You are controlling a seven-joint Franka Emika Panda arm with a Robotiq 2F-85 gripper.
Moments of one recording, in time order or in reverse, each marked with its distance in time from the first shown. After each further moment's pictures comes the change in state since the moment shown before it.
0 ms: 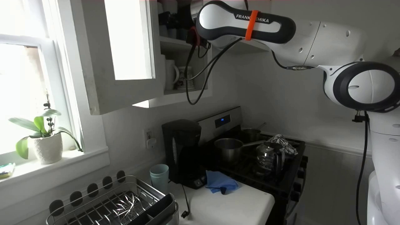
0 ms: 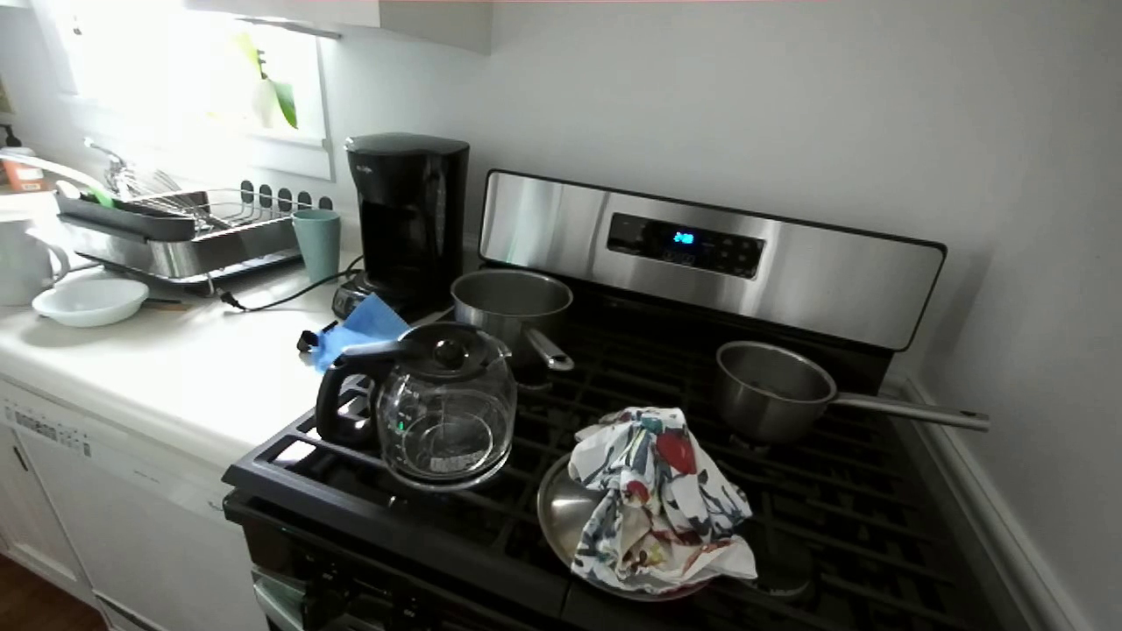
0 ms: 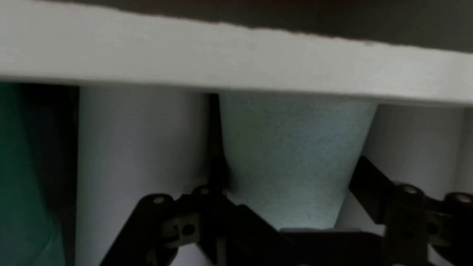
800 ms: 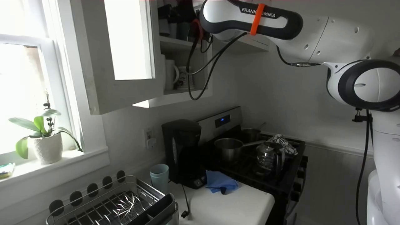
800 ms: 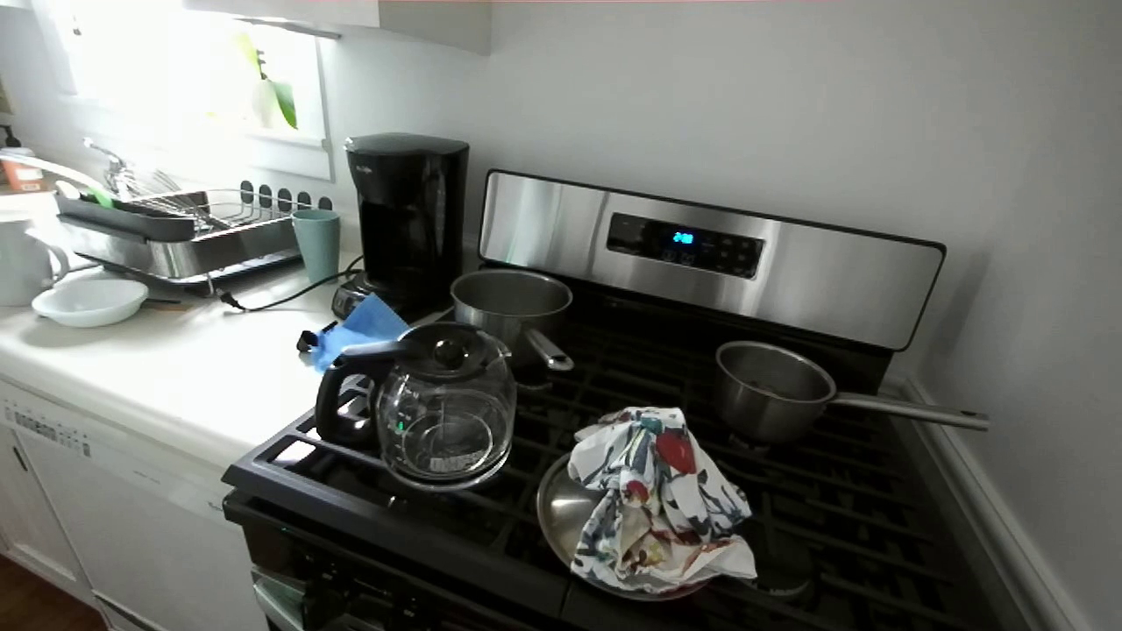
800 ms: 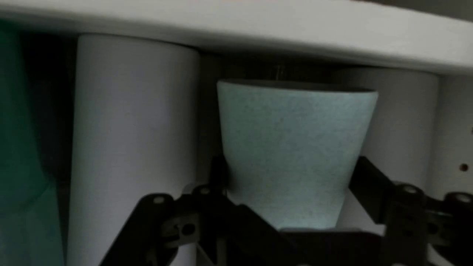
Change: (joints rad) arm 0.011 -0.027 -0.003 0.021 -0.060 -0.069 0.051
